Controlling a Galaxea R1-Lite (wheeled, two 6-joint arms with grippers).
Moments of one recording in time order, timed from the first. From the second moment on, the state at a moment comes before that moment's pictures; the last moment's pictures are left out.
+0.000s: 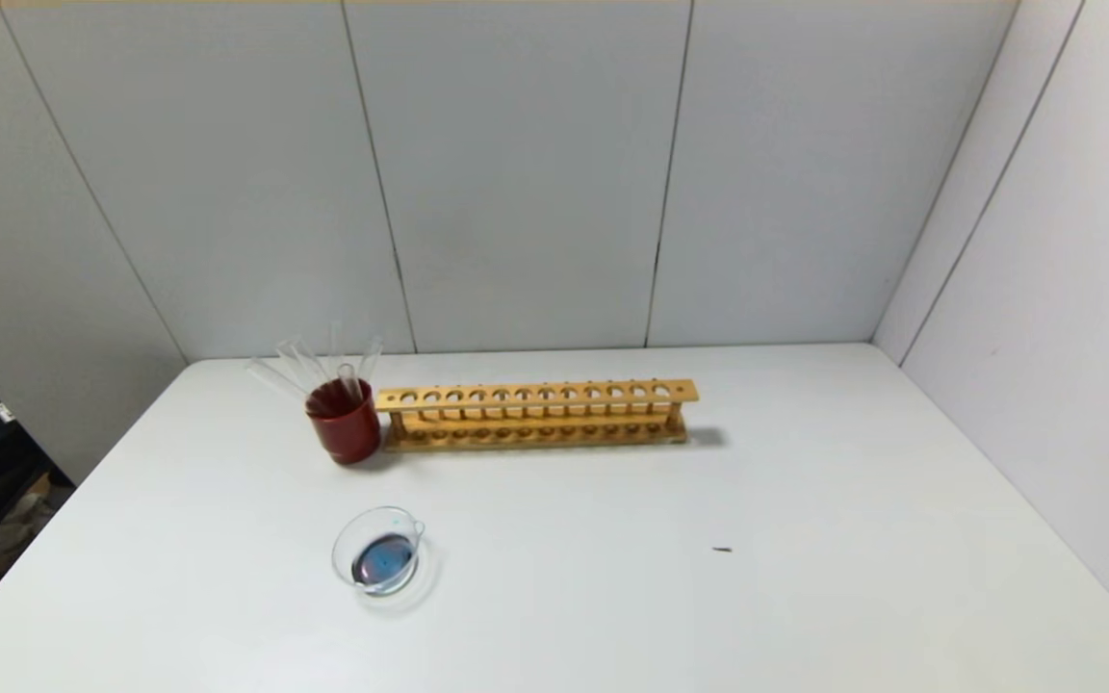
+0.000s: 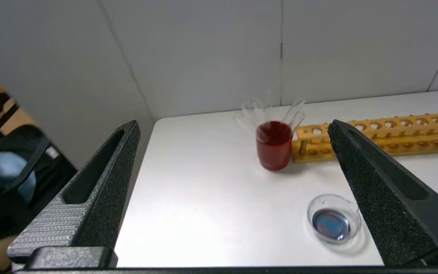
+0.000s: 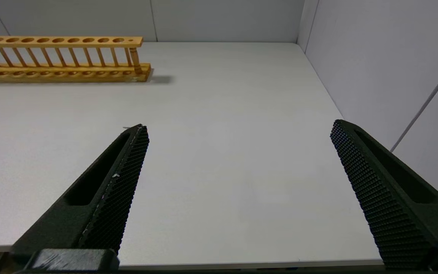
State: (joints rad) left arm -0.05 0.65 -0.65 -0.05 0.15 0.12; right arm 0.00 0.00 0.00 0.00 0.01 0.00
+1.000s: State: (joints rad) left arm 0.01 0.00 -0.01 -0.01 0.00 0.03; right arm 0.00 0.00 0.00 0.00 0.01 0.00
